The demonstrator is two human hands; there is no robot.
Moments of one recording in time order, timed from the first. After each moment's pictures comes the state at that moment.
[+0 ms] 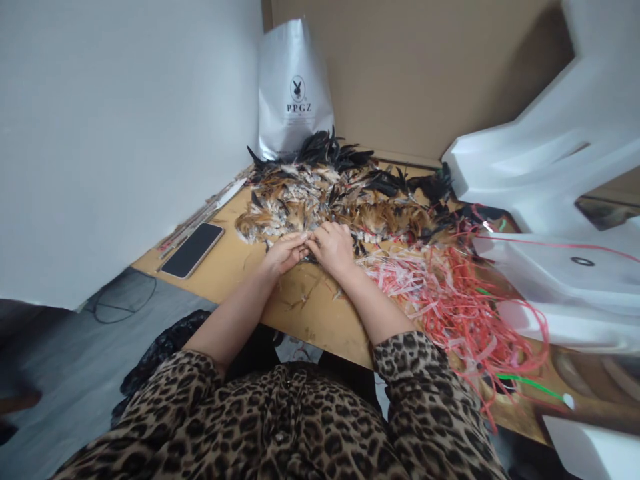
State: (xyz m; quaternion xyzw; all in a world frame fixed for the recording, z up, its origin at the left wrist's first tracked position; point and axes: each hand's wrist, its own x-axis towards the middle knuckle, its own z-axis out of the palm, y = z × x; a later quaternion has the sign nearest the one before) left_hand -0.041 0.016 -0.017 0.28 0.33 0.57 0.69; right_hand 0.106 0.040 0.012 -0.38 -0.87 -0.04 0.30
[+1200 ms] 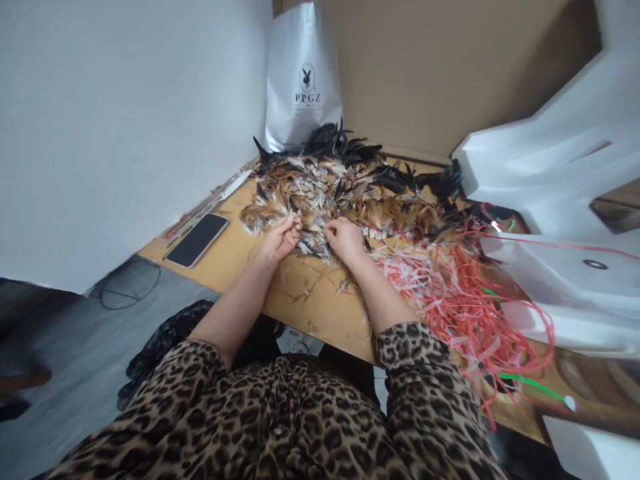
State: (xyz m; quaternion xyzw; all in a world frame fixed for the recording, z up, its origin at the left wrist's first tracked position) left_hand -0.066 0.027 -0.023 0.22 0.27 0.68 0.65; right_hand 0.114 0.071 -0.005 -0.44 -0.84 0.13 0.30
